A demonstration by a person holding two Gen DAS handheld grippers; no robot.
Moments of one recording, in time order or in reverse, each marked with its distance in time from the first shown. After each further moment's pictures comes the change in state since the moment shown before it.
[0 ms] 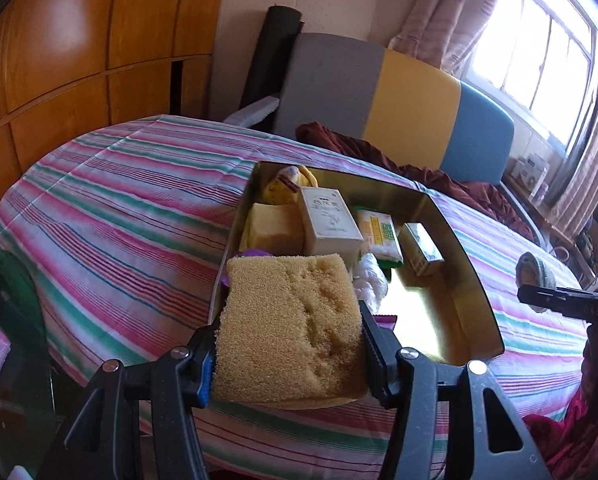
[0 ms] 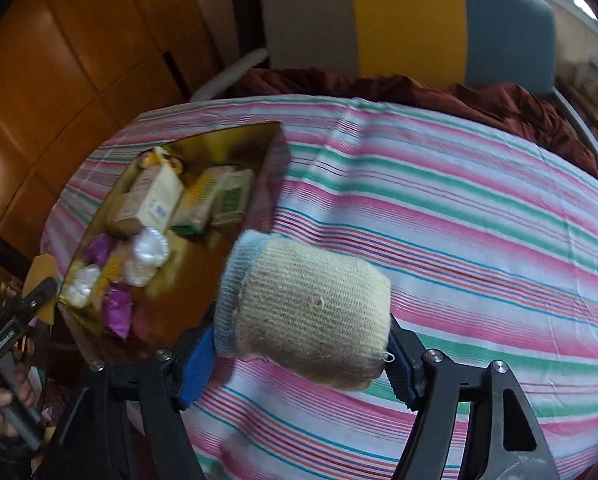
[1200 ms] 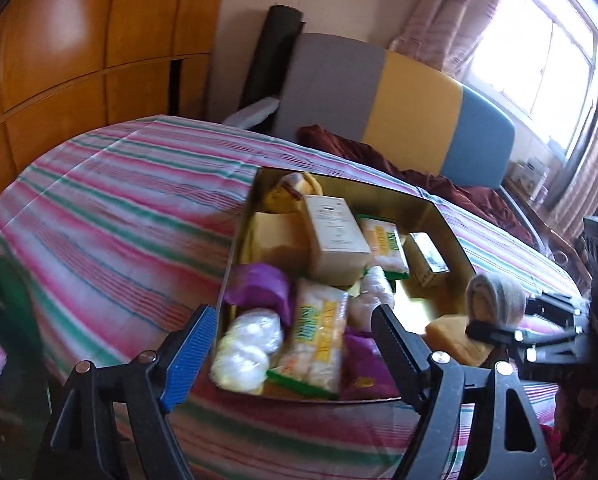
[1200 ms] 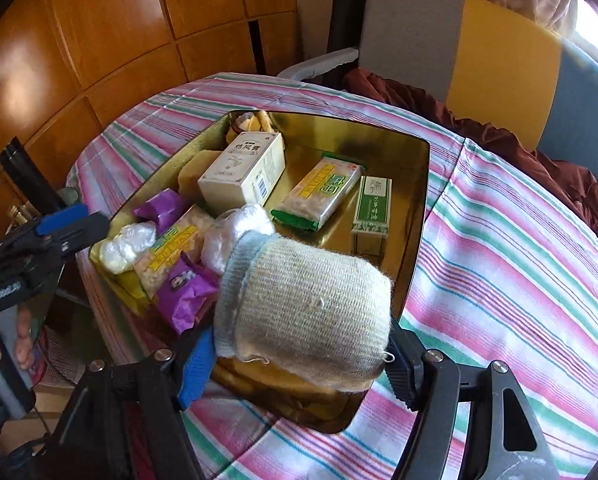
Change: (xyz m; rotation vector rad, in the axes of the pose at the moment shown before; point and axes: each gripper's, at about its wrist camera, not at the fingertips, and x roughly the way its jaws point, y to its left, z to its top) left arm 0.014 0.009 0.012 -0.004 0.006 -0.010; right arm 0.039 0.085 0.011 -0.195 0.027 -0.006
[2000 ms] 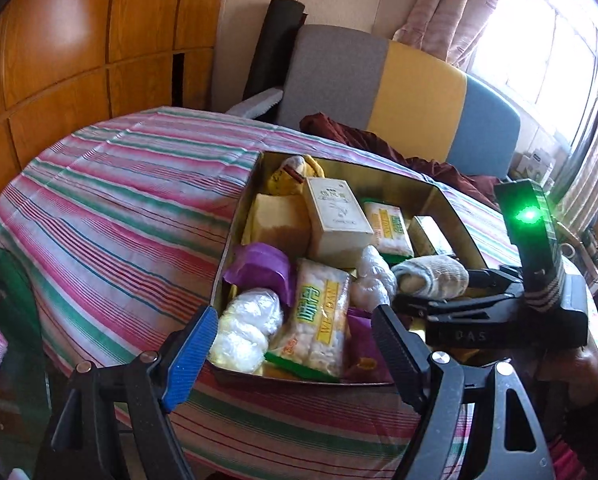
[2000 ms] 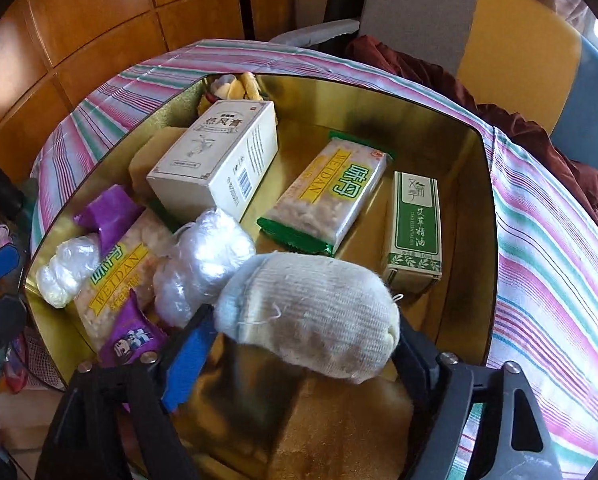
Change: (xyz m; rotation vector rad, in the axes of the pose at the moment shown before) left arm 0.004 -0.010 -0.011 0.020 0.022 0.038; right arm 0.082 0.013 0.022 -0.001 0.098 -0.028
